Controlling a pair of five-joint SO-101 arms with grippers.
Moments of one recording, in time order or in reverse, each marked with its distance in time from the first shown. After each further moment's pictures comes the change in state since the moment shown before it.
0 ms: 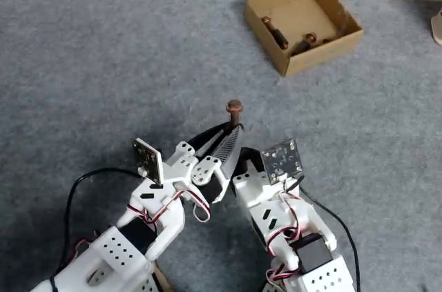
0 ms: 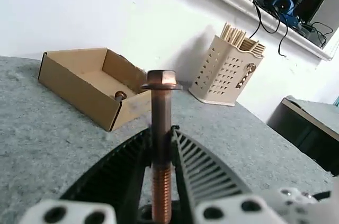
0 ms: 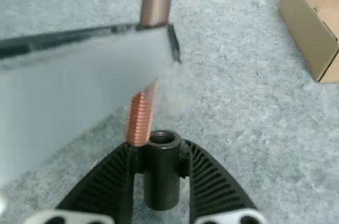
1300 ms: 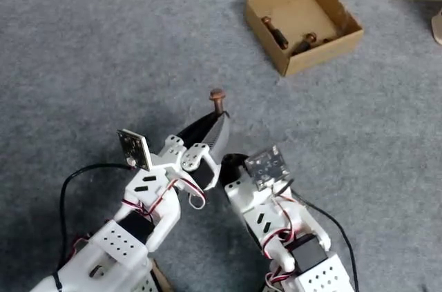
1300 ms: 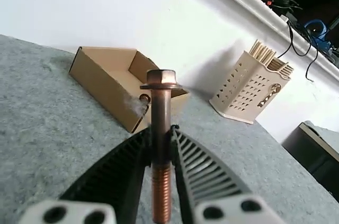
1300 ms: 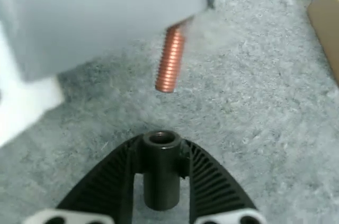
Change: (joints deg) left arm -6.2 7.0 -2.1 -4.3 5.9; right arm -3.6 0.0 4.2 -1.5 2.5
